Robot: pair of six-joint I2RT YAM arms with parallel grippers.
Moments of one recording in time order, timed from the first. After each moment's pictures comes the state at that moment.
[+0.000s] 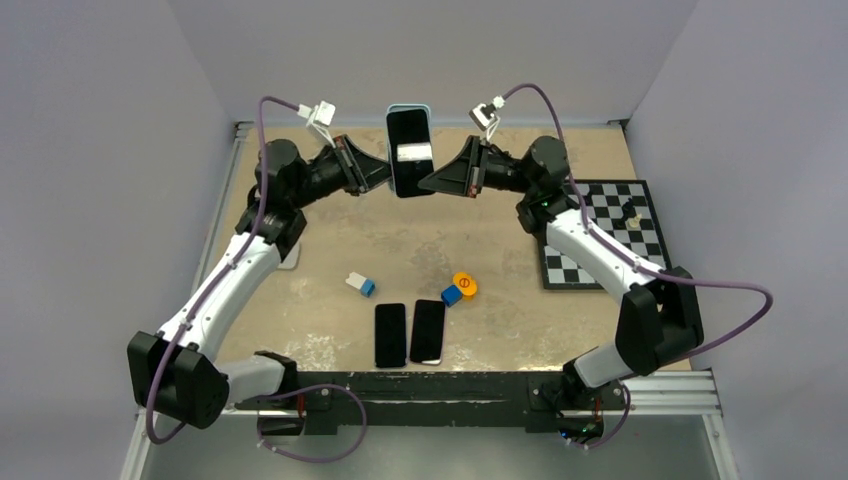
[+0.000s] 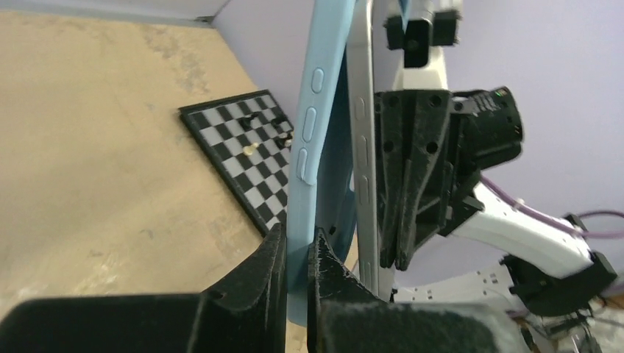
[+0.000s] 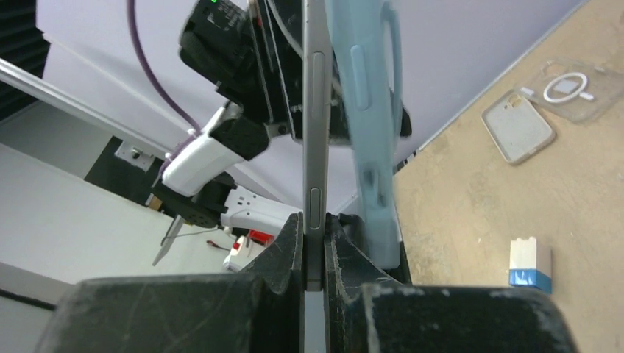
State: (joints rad) left arm -0.31 1.23 1.07 0.23 0.69 -0.84; right arm 0.45 1.49 1.14 0.68 -0.99 1.22
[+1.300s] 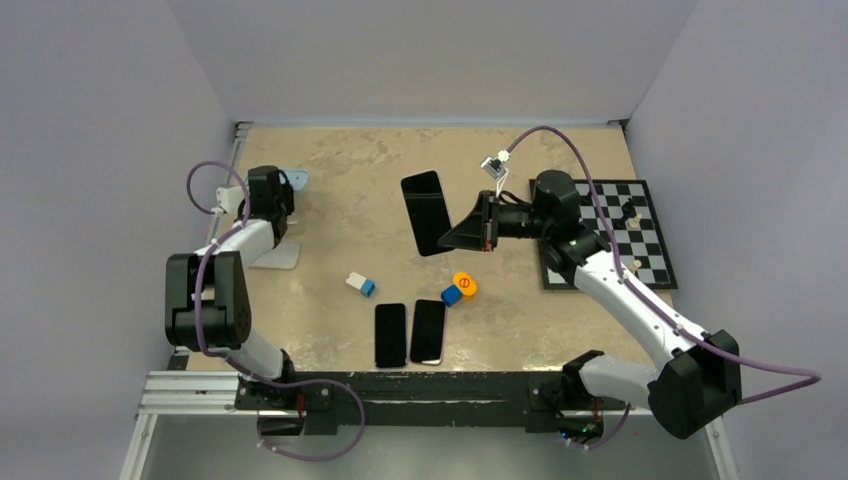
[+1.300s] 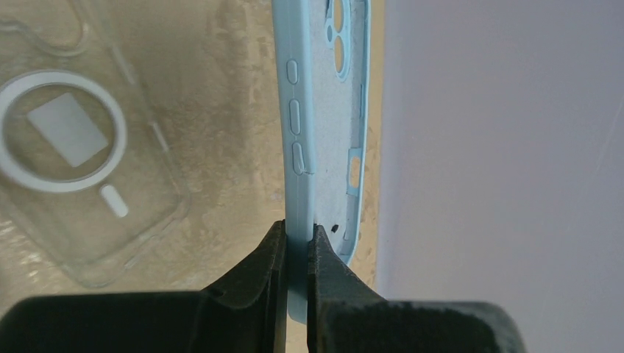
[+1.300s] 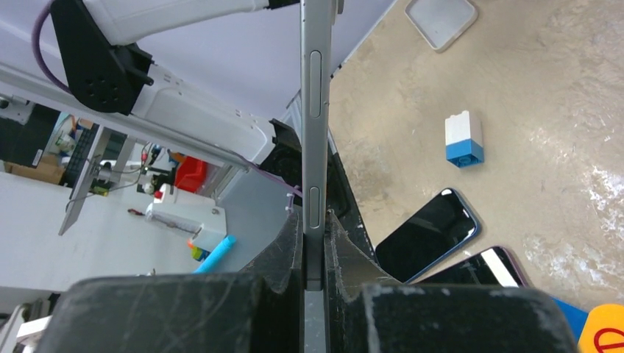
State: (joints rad) left arm 0.06 1.56 0.84 0.14 -0.32 -1.49; right arm 0.46 1.17 0.91 0.08 -0.93 0.71
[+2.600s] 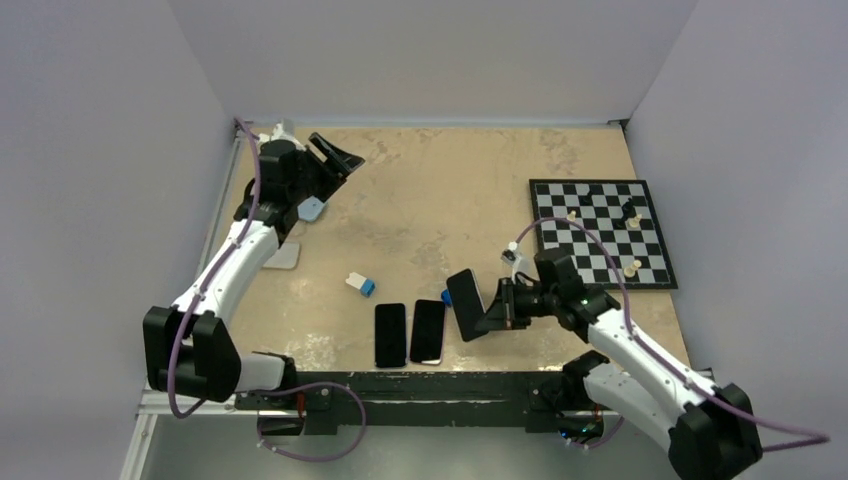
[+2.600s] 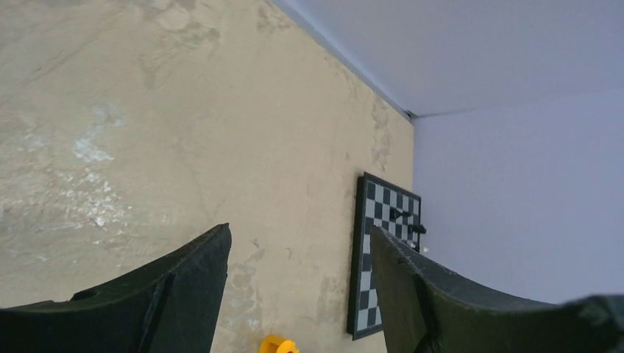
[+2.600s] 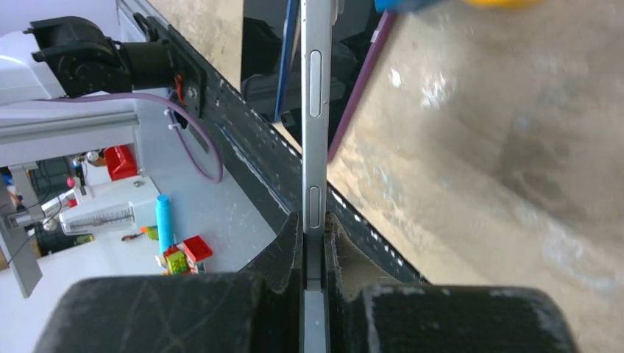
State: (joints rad) left arm -0.15 1.34 1.04 -0.10 0.17 -0.98; right arm 0.46 0.92 0.46 -0.38 -0.70 0.57
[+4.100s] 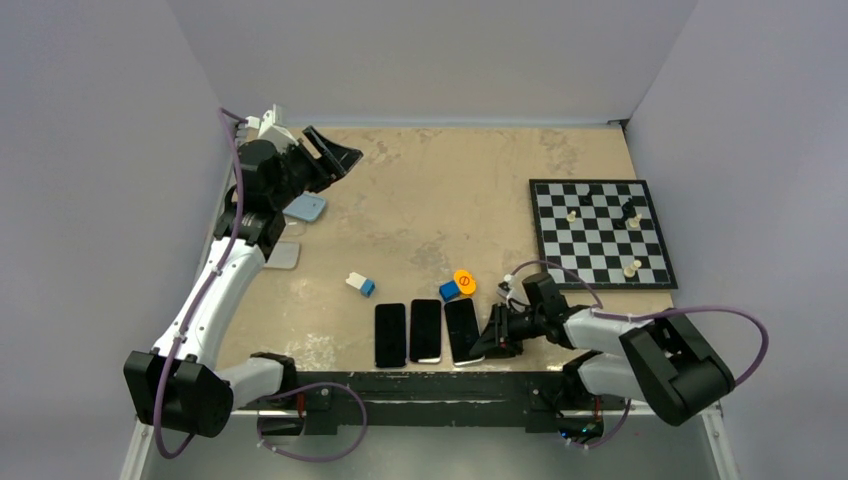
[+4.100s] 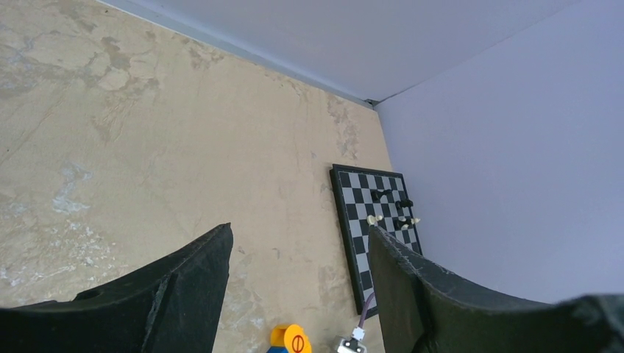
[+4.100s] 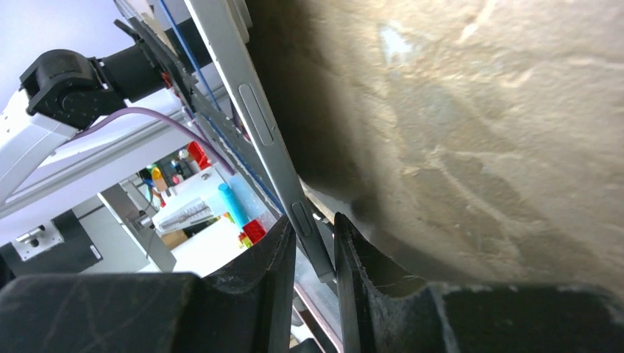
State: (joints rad) left arm -0.17 1.17 1.08 -0.10 0.29 -0.77; right arm 0.46 1.21 0.16 0.06 -0.82 0.87
